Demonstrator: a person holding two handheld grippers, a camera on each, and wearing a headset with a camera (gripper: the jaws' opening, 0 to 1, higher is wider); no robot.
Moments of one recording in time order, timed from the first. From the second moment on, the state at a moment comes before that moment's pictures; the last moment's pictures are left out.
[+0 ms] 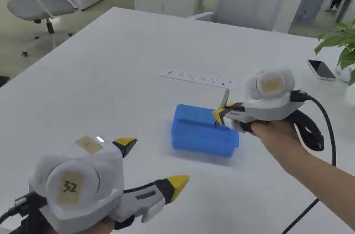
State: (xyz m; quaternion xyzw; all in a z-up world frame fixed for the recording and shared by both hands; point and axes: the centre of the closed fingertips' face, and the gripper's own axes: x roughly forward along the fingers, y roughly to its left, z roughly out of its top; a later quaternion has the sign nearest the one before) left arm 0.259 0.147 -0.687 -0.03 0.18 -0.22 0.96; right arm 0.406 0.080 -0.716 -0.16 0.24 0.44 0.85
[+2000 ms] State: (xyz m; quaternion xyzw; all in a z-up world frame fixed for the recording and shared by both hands) left arm 0.227 0.037 -0.622 -0.04 0.23 -0.64 0.73; right arm 0.213 0.074 -0.685 -0.12 0.27 0.68 0.67
